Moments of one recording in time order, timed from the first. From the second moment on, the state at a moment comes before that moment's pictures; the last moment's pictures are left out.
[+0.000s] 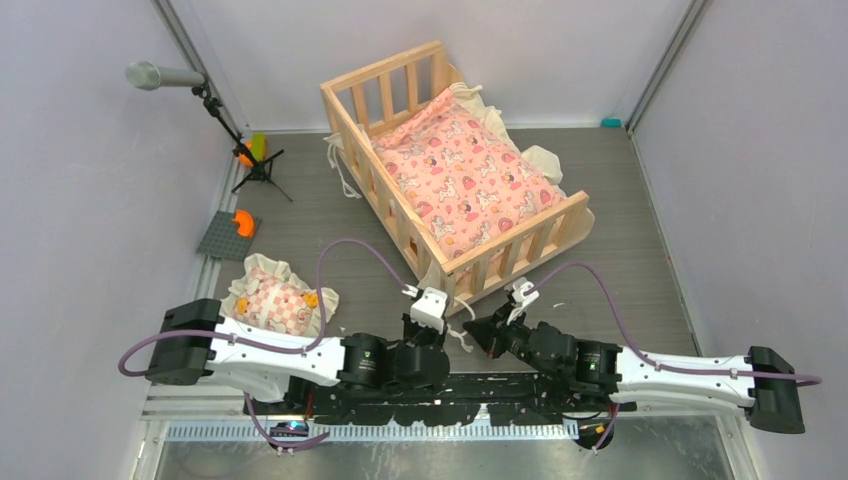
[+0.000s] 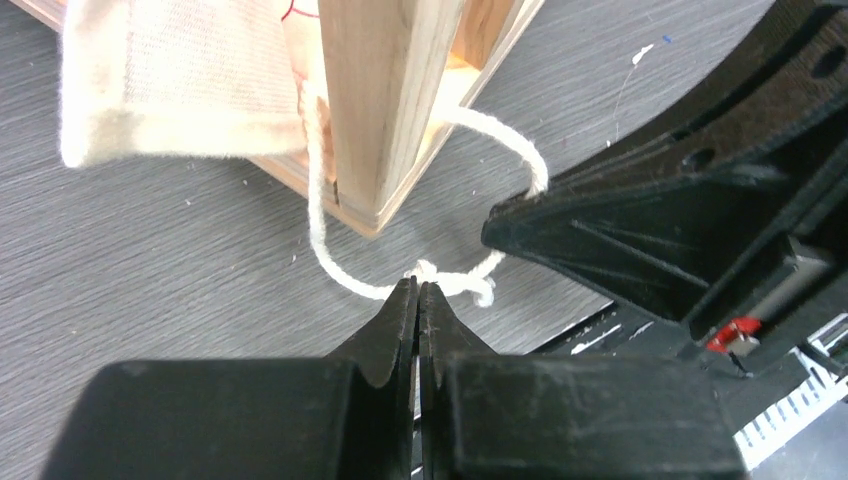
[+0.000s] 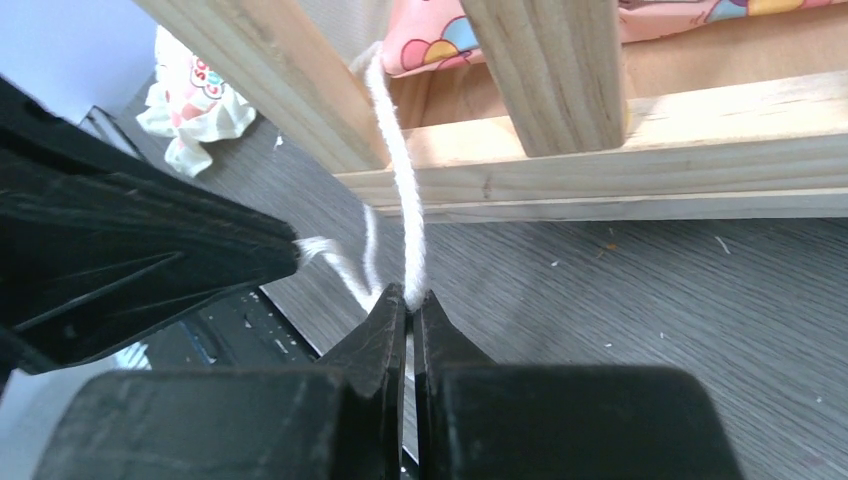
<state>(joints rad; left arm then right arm) -1.60 1.25 0.73 -0.21 -0.89 -0.81 1.32 0.56 0.12 0.17 0.47 0.59</state>
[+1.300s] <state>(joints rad) -1.56 1.65 0.55 0.76 -0.93 -0.59 1.32 0.35 0.13 -0.10 0.34 0.63</state>
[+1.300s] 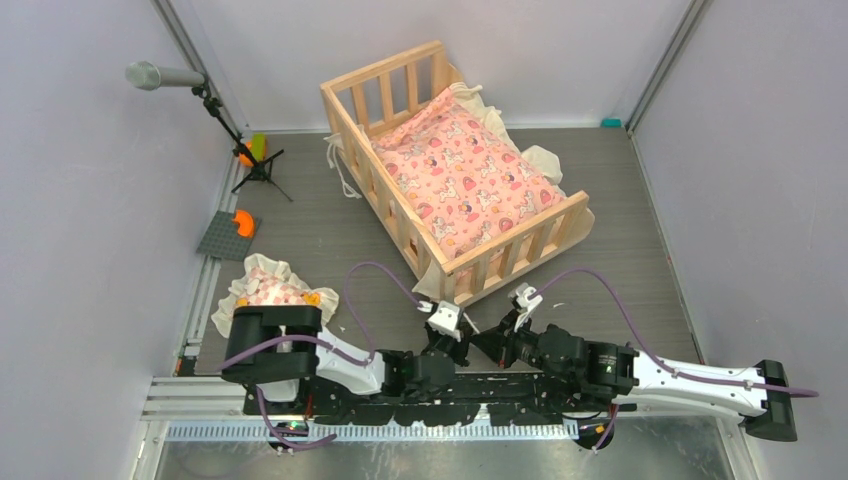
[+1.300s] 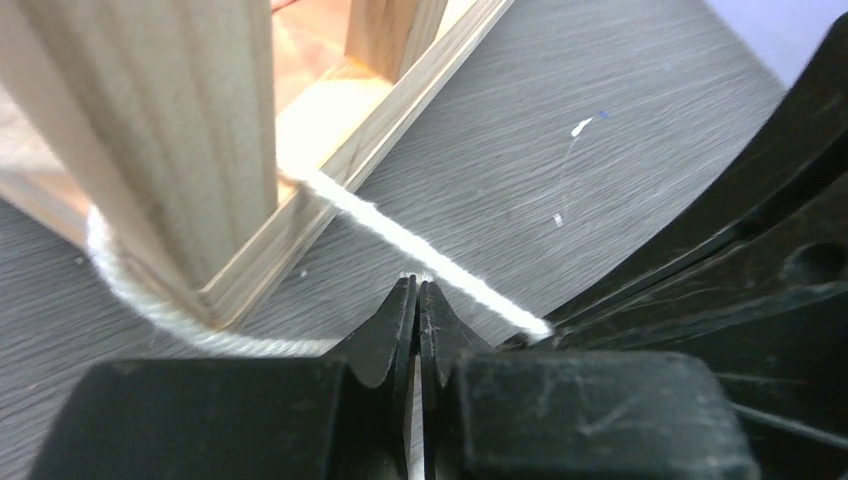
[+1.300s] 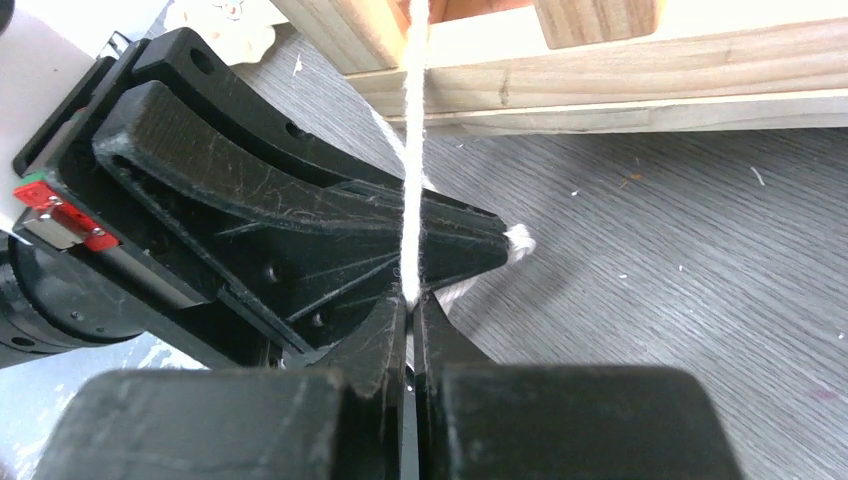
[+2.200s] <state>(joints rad) -1.56 1.85 0.52 1.34 -0.91 -0.31 1.32 0.32 0.31 -0.41 0.47 0.73</state>
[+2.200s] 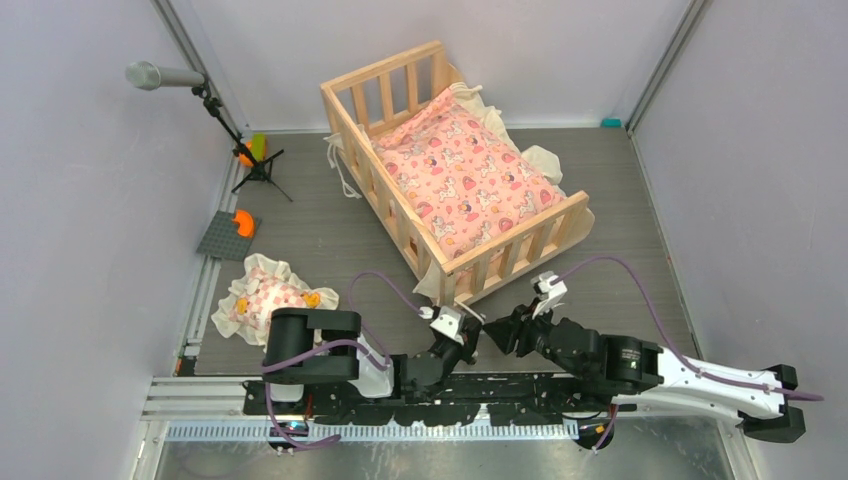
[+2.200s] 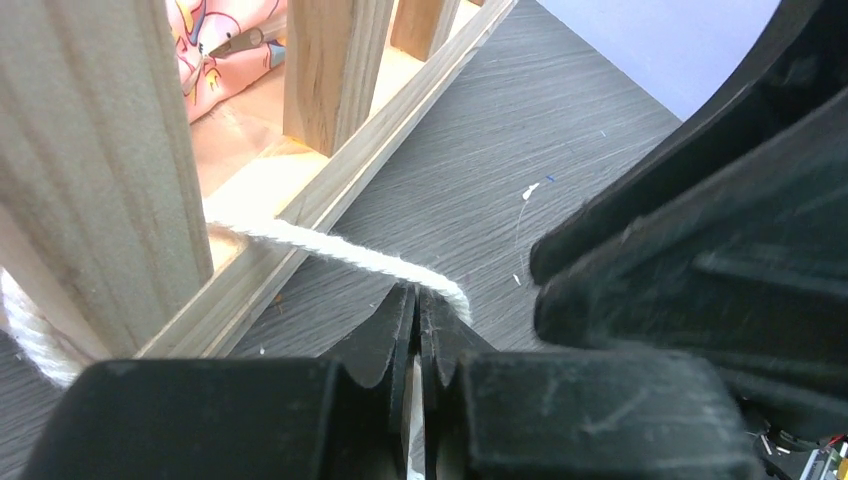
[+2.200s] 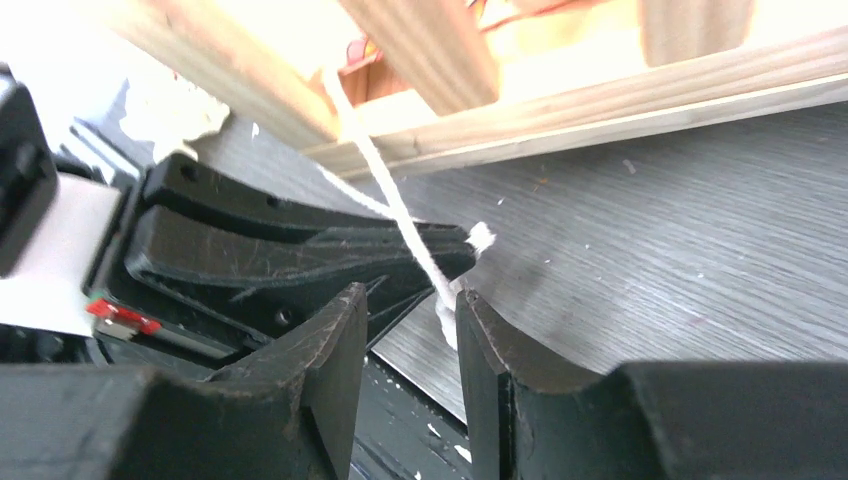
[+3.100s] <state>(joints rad) -1.55 1.85 0.52 1.37 -0.90 -0.26 1.08 0.57 0.41 -0.56 0.61 1.44</state>
